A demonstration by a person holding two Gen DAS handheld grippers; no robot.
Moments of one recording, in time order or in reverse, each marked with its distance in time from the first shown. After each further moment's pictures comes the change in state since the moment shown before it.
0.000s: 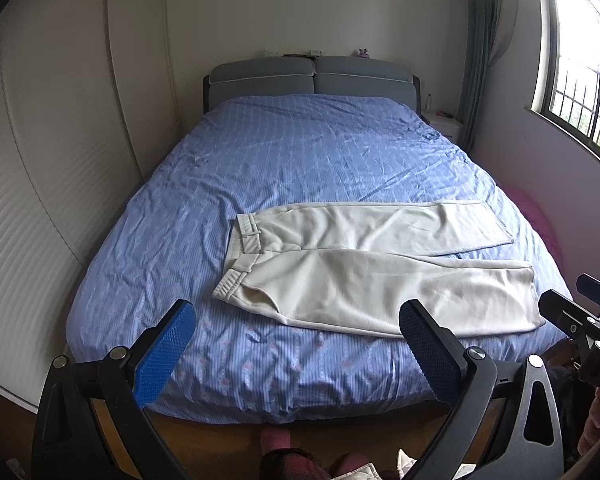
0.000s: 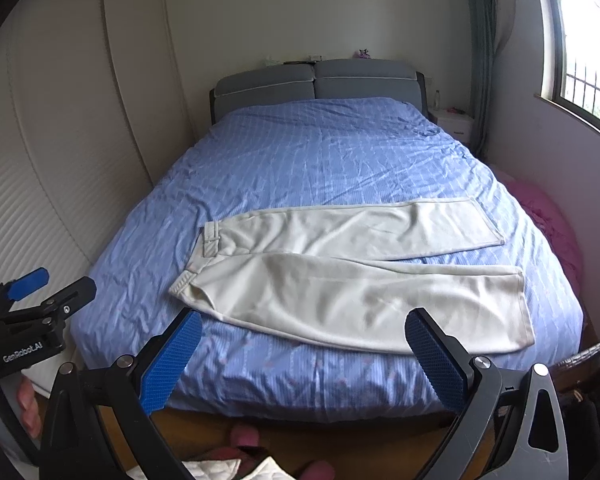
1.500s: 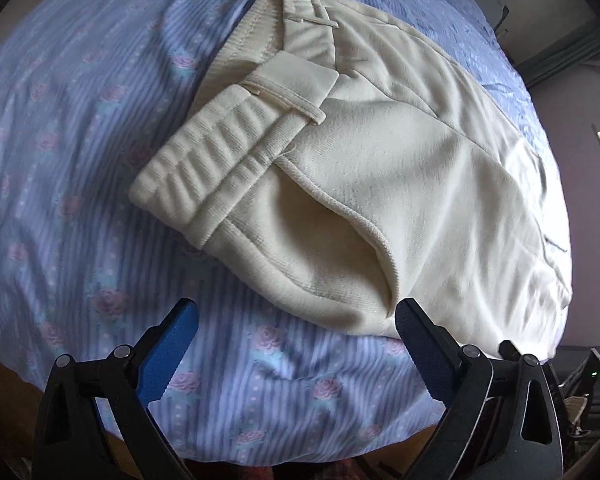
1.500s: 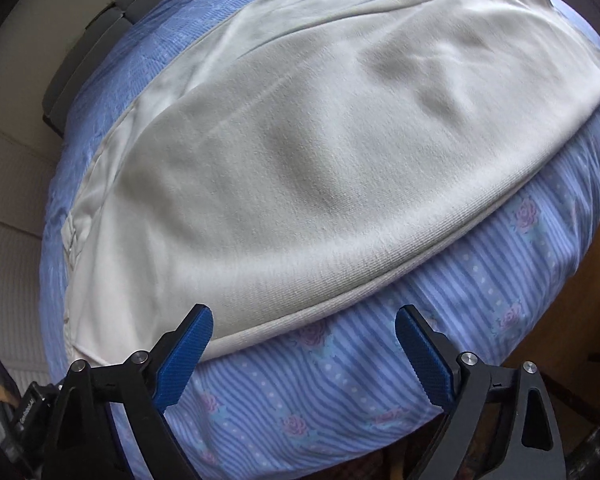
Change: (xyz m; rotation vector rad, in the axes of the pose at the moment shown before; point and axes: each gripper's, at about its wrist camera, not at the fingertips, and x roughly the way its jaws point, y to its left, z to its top) left arm 0.433 0.148 -0.081 -0.370 0.611 -0.261; right arm 0.374 -0.018 -0.144 0.732 0.366 -0.125
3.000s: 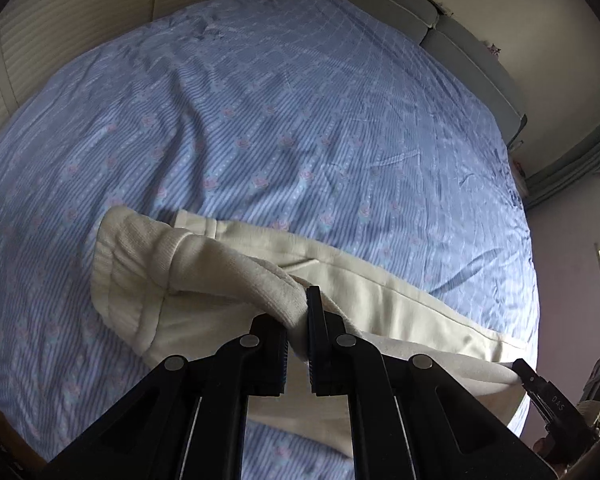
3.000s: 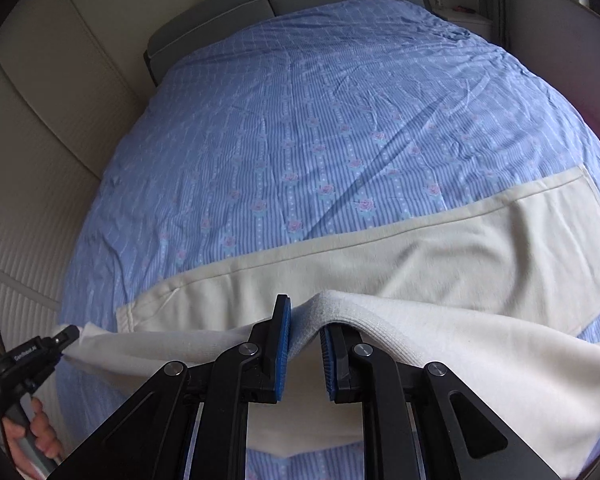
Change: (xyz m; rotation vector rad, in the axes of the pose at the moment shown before) left arm -0.050 -0.128 0.241 -0.177 -0.303 0.062; right arm -0.014 0.184 0.314 -0.540 -0.034 0.125
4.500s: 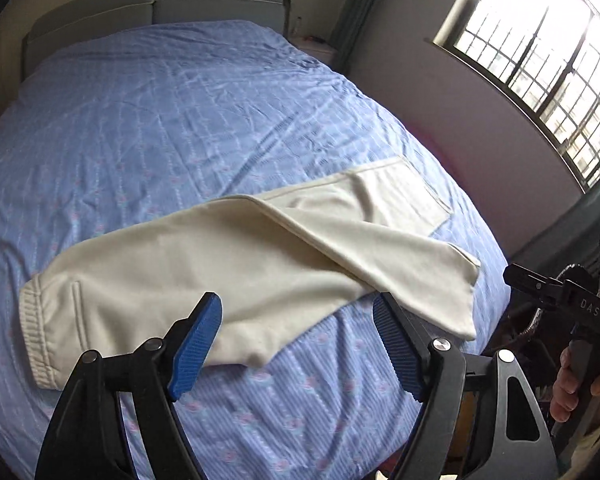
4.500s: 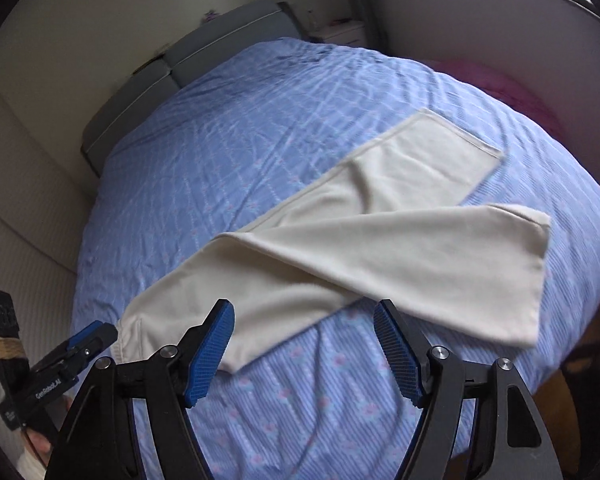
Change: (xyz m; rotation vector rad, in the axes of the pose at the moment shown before) left arm -0.083 -0.173 -0.148 0.810 0.121 -0.351; right arm -0.191 -0.091 -0.145 0.378 -0.185 -0.155
